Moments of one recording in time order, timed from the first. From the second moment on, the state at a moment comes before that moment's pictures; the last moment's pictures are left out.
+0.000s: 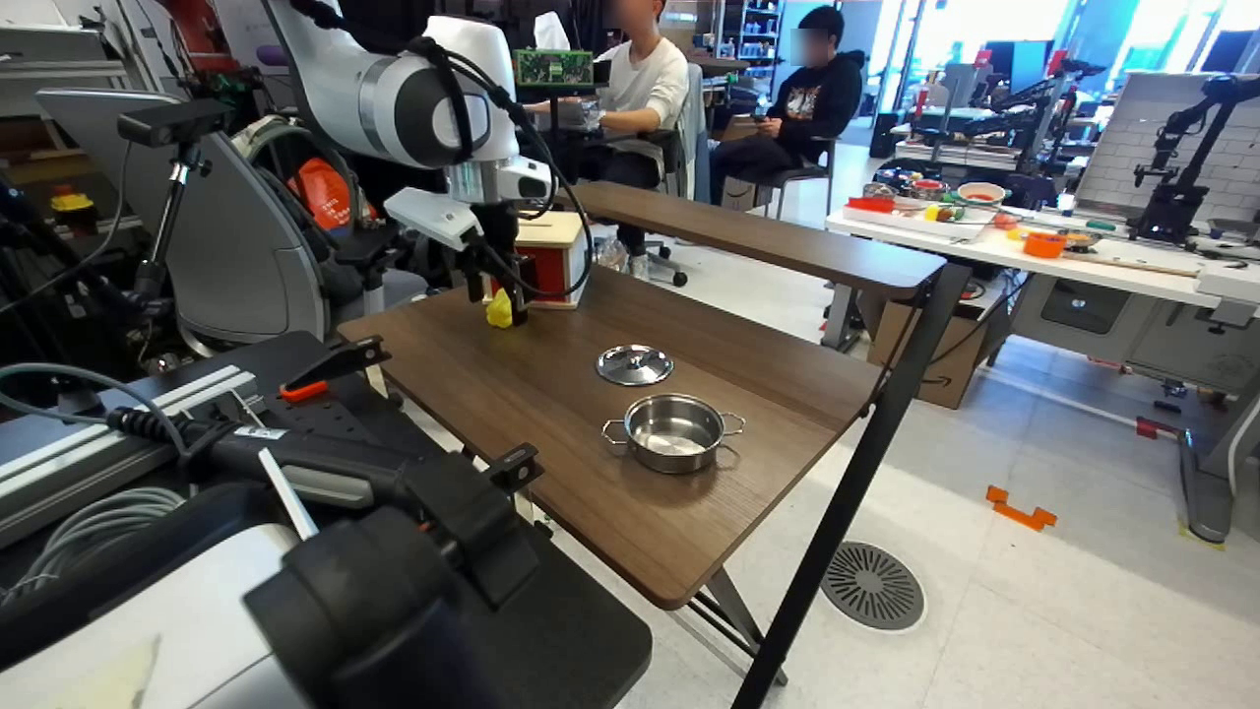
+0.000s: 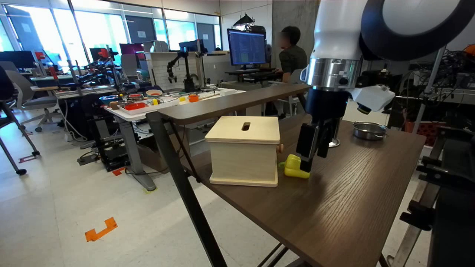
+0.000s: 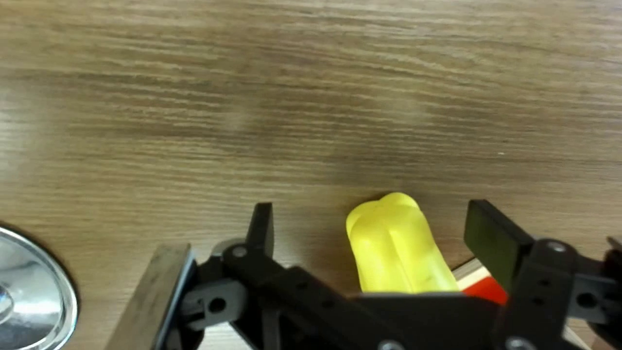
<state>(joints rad) 0.25 0.63 0.08 -2.15 0.03 2.84 0.17</state>
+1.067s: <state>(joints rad) 0.25 0.64 0.07 -2.13 -0.02 2.84 0.08</state>
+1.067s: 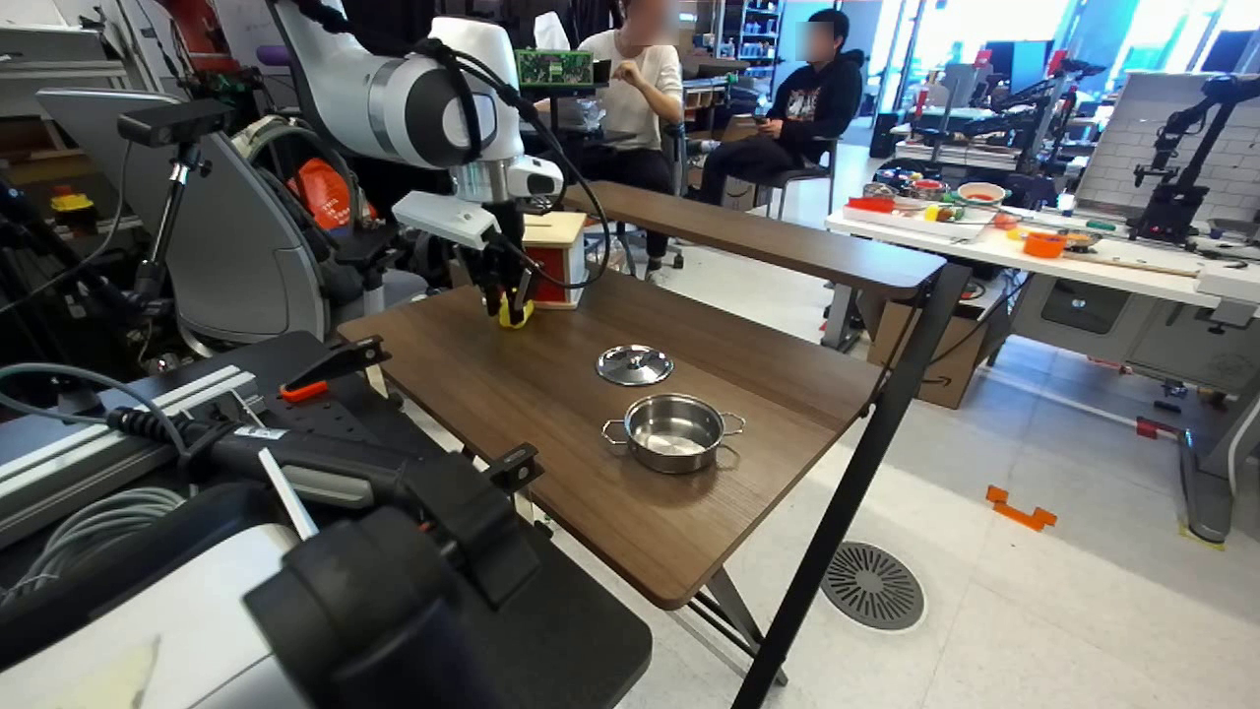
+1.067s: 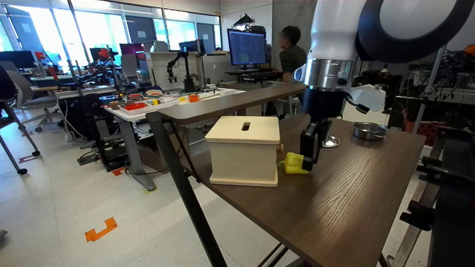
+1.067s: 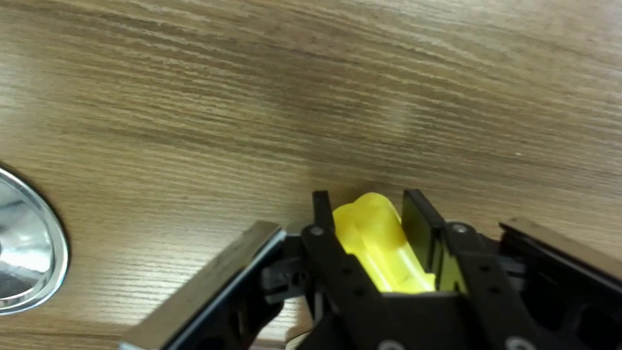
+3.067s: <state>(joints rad) -0.08 0.43 -0.09 -2.28 -0.01 2.78 0.04</state>
